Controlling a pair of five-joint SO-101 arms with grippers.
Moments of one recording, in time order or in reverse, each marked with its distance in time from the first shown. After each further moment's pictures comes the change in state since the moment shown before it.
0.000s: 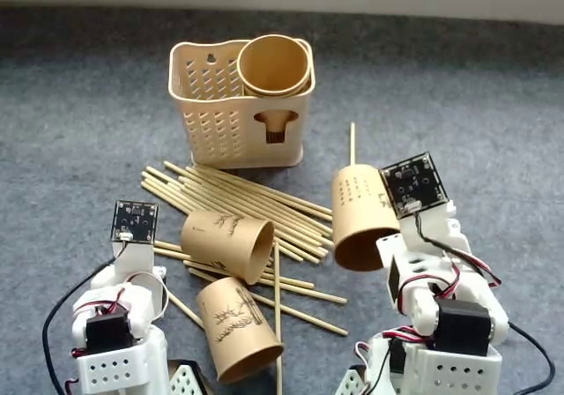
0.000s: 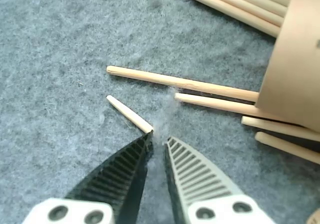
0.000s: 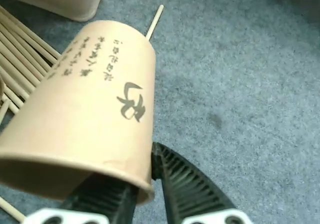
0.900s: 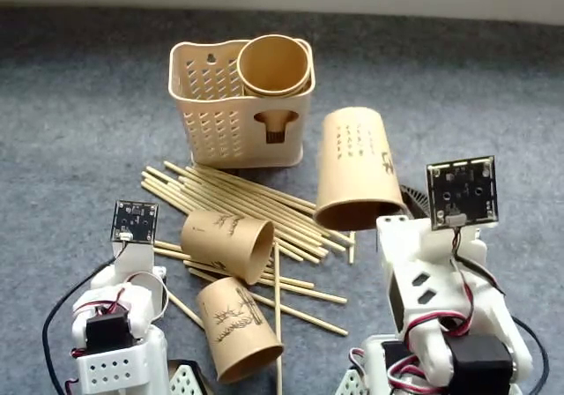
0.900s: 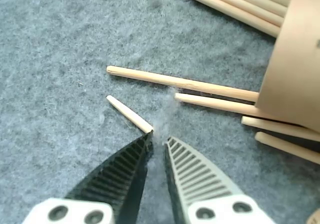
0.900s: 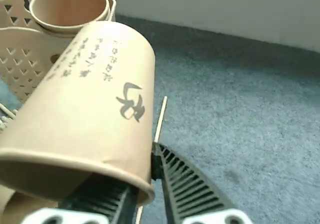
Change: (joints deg) left arm 0.0 0.0 0.0 0.0 0.0; right arm -8.8 -0.2 -16.7 0.0 -21.0
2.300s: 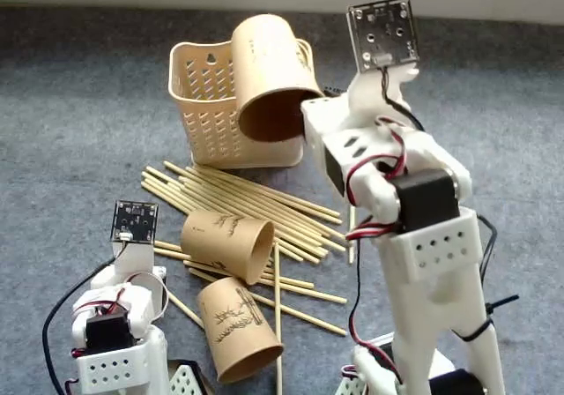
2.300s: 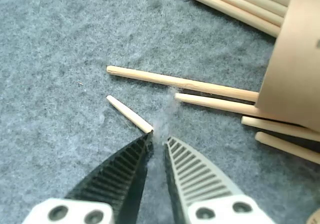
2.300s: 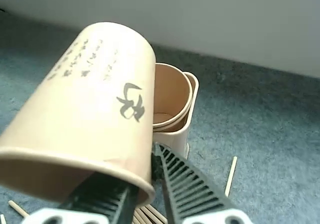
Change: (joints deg) left arm 0.0 0.0 0.0 0.0 0.0; right arm -15.6 46.6 -33.1 -11.1 -8.5
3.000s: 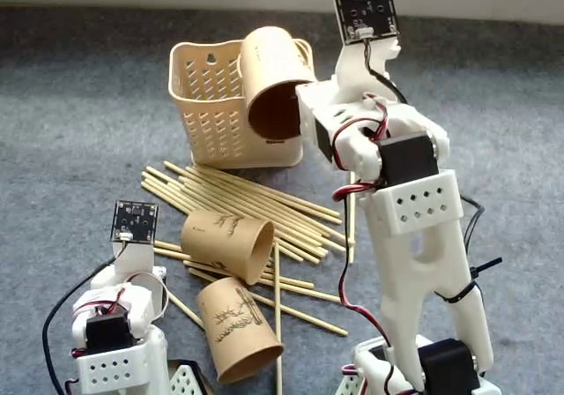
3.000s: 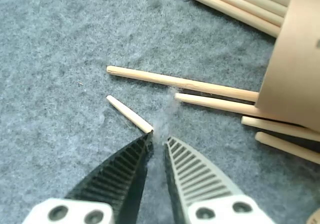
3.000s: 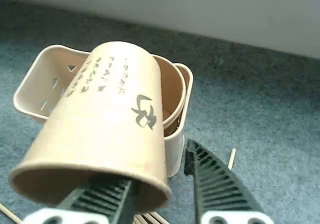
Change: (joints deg) left arm 0.0 0.0 0.0 0.0 0.0; right arm 1.2 8.8 -4.1 0.0 0.0
